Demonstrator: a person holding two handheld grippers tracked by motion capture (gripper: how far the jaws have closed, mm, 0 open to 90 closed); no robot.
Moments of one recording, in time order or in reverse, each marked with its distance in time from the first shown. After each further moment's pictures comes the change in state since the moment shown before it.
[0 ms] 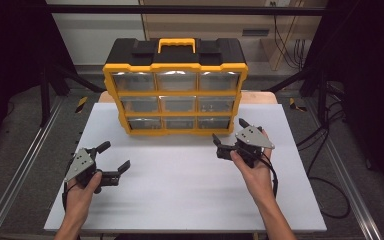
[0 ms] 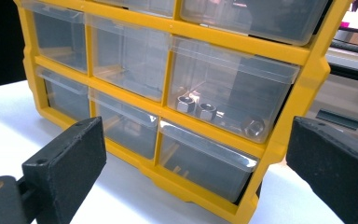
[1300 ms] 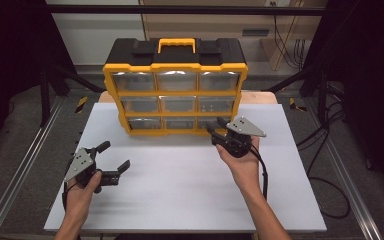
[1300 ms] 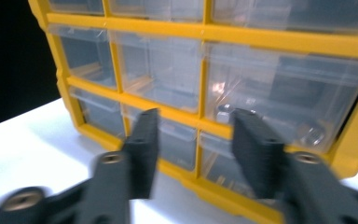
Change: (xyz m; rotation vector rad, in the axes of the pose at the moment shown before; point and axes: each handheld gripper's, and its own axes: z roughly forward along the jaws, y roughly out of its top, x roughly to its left) left arm 0.001 0.000 0.000 -0.001 -0.001 0.001; right arm 0.012 0.015 0.024 0.037 0.097 0.146
